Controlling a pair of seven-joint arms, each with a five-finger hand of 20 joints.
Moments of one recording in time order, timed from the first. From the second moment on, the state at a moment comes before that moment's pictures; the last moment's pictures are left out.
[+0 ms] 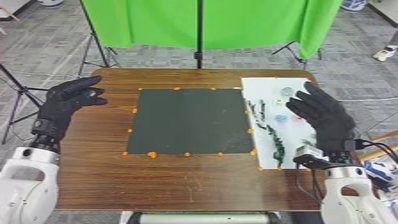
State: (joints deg) left arm 114.1 -64.5 -107.3 -118.5 71.7 -6.8 7.3; right arm -118.0 -63.4 94.1 -116.5 -56.8 6.6 -18.4
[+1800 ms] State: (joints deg) left arm 116.4 -60.3 -107.3 -121.6 78.7 -9.1 4.6; right arm -105.8 -50.1 73.1 -128.3 -133.2 -3.0 45.3
